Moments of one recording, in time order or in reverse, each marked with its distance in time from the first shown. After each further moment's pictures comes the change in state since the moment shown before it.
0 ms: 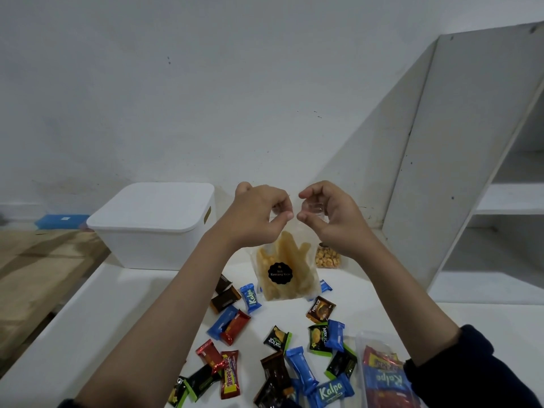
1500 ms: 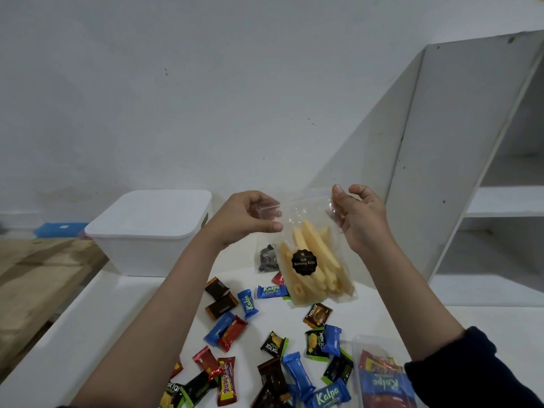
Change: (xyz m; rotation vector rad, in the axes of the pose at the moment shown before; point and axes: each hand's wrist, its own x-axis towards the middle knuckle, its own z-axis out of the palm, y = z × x) left_hand 0.005 -0.025 0.008 -0.819 -0.080 -0.332; right_hand 0.007 0.014 -0.028 0.809 0.479 0.381
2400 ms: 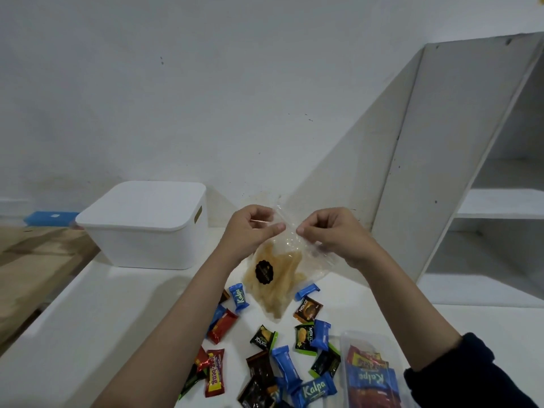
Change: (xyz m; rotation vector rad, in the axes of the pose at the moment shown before) left_hand -0.002 -0.040 0.038 -0.006 0.257 -0.035; right_hand -0.020 0.002 -0.009 -0.734 -0.460 0.082
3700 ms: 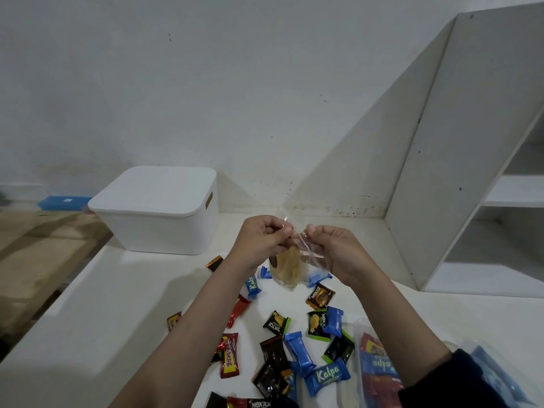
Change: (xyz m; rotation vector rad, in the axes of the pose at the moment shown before) left_hand -0.026 -0.013 0.001 -0.262 -0.062 -0.210; right_hand 0.005 0.051 0.046 0.442 0.058 0.270
